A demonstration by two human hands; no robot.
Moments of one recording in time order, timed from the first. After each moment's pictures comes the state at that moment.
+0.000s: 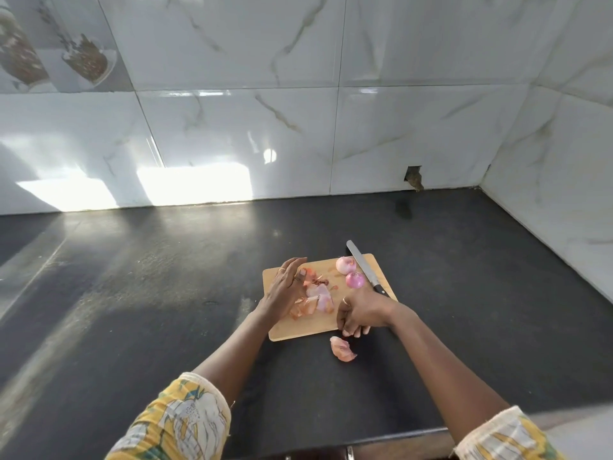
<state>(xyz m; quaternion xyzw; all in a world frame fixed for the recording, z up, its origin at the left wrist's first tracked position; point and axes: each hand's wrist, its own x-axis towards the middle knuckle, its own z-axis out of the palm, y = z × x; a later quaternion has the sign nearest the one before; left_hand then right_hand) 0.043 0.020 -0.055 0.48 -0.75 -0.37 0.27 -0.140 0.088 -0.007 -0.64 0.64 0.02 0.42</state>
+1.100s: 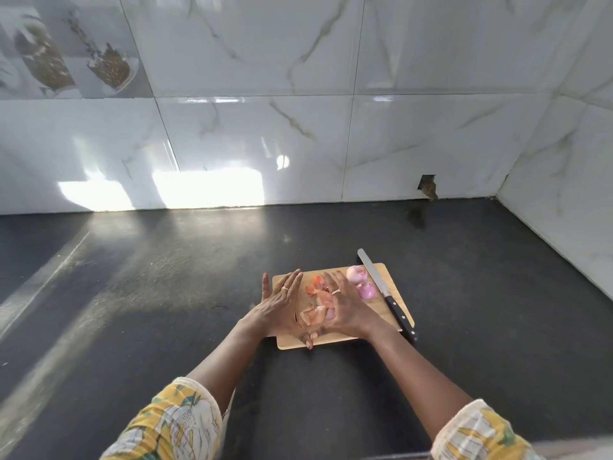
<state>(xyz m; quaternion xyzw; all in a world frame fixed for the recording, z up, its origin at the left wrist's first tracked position) 0.078 0.015 -0.064 0.45 -0.88 -0.16 0.00 -0.110 0.062 -0.052 -0.73 0.62 -0.10 0.27</state>
